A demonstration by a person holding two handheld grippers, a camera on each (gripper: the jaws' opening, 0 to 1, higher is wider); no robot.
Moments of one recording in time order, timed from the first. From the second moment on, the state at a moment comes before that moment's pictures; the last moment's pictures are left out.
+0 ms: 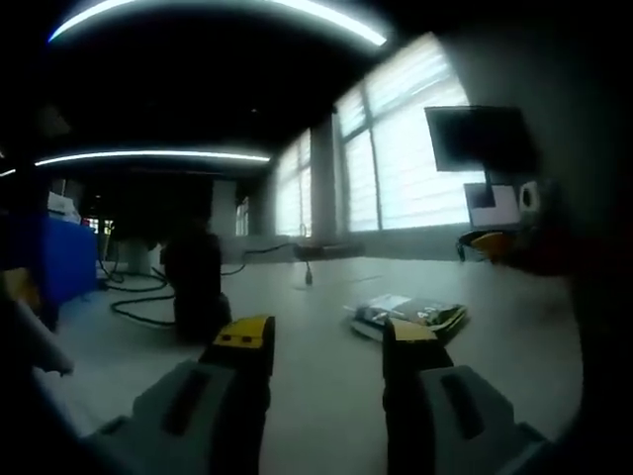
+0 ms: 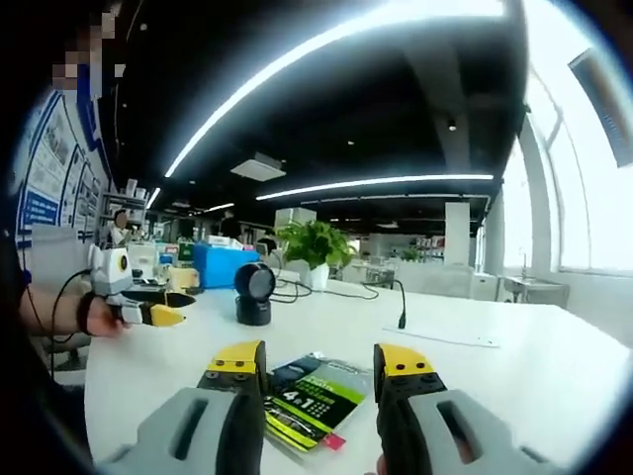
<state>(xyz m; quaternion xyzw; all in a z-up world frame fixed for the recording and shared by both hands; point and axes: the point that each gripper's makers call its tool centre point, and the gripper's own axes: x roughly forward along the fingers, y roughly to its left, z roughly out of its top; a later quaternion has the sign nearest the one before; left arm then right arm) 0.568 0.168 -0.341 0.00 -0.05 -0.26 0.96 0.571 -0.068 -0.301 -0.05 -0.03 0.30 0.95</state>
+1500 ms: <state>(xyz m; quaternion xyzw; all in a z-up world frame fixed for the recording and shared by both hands) 0.576 0.172 -0.345 -0.01 -0.04 -0.27 0.96 0.584 0.004 -0.362 -0.19 0.00 0.30 0.93</state>
